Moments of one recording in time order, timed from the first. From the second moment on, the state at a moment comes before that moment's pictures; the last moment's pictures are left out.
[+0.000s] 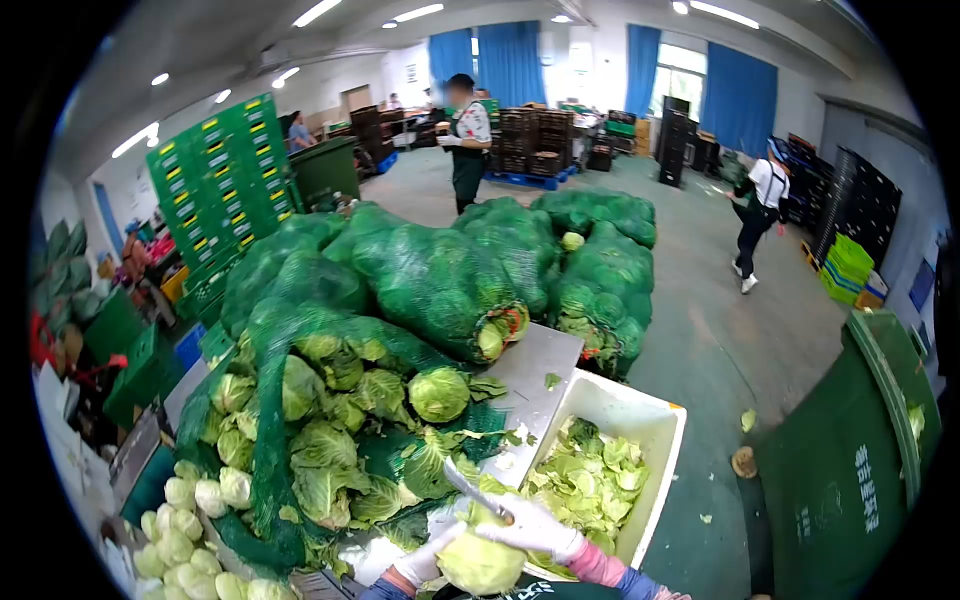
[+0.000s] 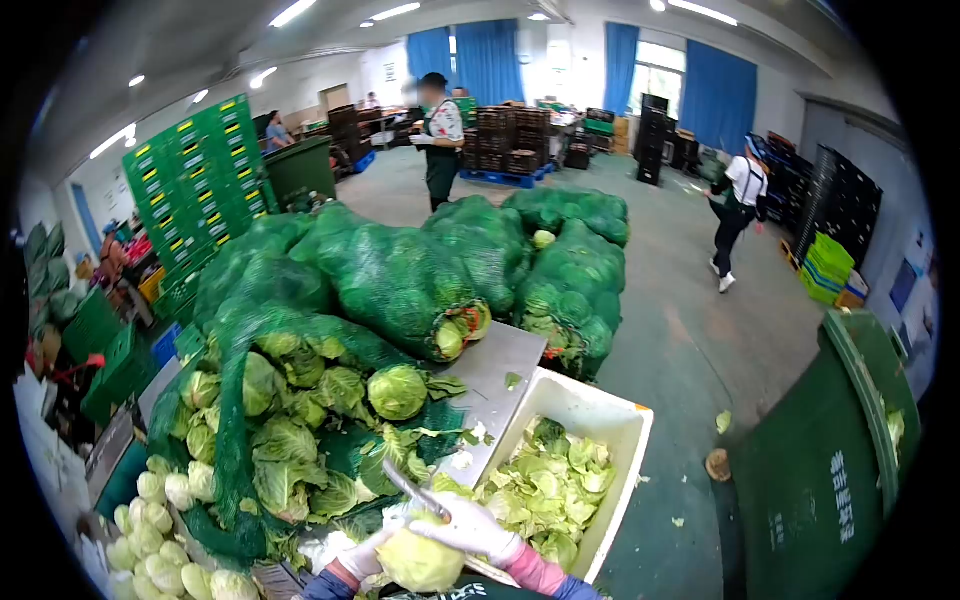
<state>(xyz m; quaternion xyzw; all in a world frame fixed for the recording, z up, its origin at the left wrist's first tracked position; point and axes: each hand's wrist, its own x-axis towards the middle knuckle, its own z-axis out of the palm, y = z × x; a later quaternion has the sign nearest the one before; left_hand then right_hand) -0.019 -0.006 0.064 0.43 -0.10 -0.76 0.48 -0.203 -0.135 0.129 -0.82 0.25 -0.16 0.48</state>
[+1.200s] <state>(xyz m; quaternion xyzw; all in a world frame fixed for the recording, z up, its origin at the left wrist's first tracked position) 0.310 0.297 0.129 0.38 0.03 -0.08 0.92 -0.124 -0.096 -0.017 -0.67 0.37 -0.07 0.64</state>
